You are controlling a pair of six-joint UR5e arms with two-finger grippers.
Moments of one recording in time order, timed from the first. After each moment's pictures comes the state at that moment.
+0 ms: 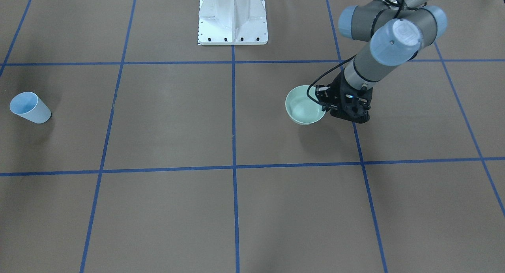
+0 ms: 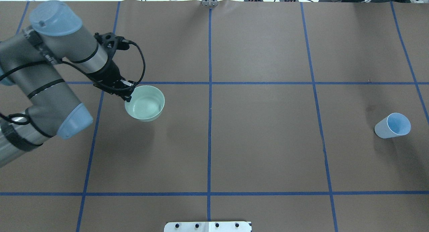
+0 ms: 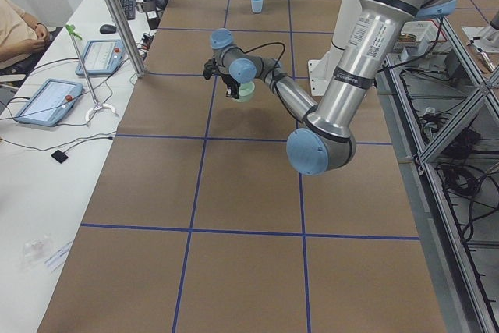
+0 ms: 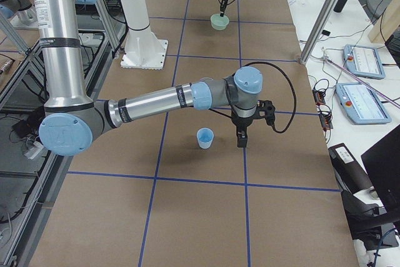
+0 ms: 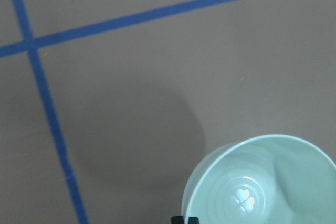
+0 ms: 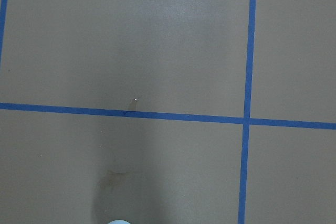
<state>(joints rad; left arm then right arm) -0.81 -2.11 -1.70 -1.60 -2.28 -0.77 1.46 -1.49 1.78 -1.66 2.32 0.17</state>
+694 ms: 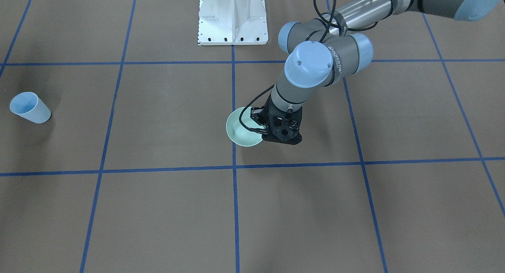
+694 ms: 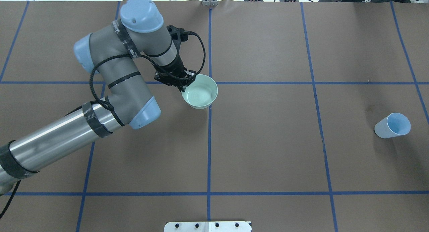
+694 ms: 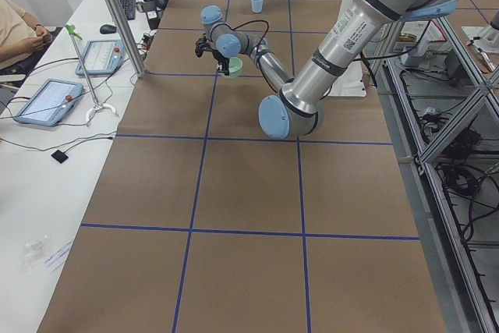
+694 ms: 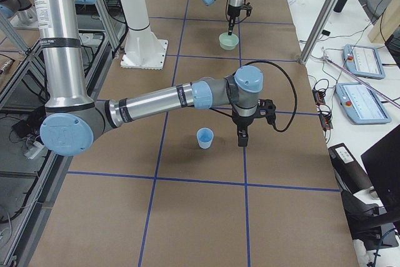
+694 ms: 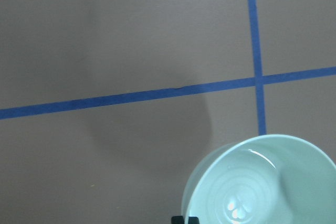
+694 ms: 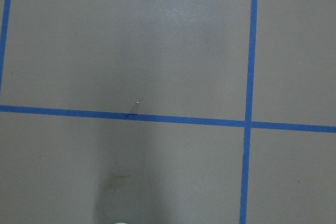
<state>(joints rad) -0.70 -2.40 -1.39 -1.76 -2.14 -1.01 1.46 -1.48 1.77 -1.66 2.32 0.17</state>
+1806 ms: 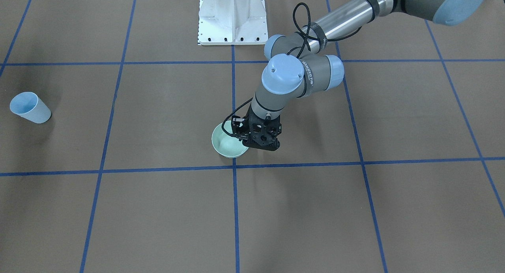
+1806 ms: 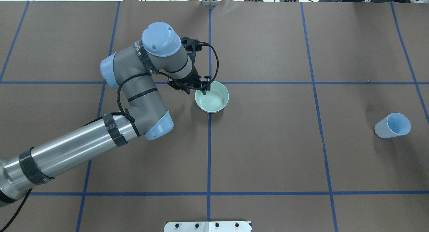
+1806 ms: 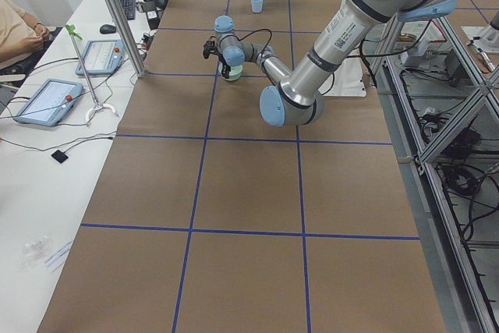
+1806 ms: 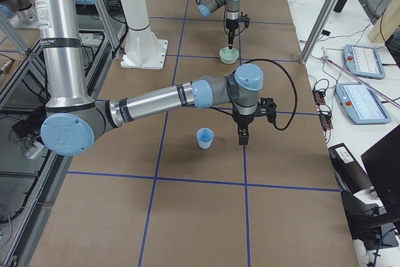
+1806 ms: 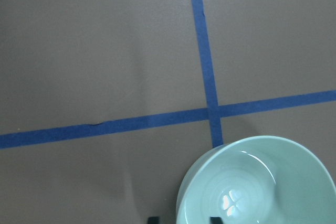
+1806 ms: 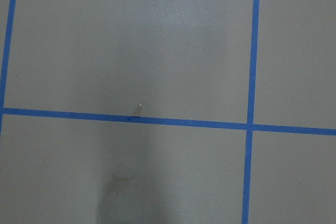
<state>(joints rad) -0.66 -2.42 -1.32 -1.90 -2.04 -1.06 1.46 -1.48 1.78 -1.66 2.32 0.18</state>
